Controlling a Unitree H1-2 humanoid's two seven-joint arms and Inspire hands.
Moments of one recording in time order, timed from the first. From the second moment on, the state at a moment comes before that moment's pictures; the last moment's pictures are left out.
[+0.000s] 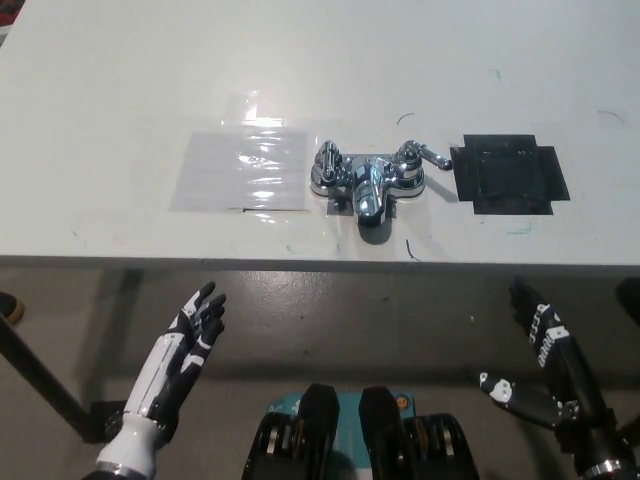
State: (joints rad) left_arm -0.01 0.13 -0.04 -0.07 -0.04 -0.02 -0.11; right_arm -0.03 -0.14 0.04 0.01 0.03 -0.10 0.09
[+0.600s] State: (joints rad) left_arm 0.02 0.13 -0.04 -0.07 -0.05 -0.04 -0.11; right_arm 0.01 -0.14 0.06 0.03 0.02 -0.11 0.10
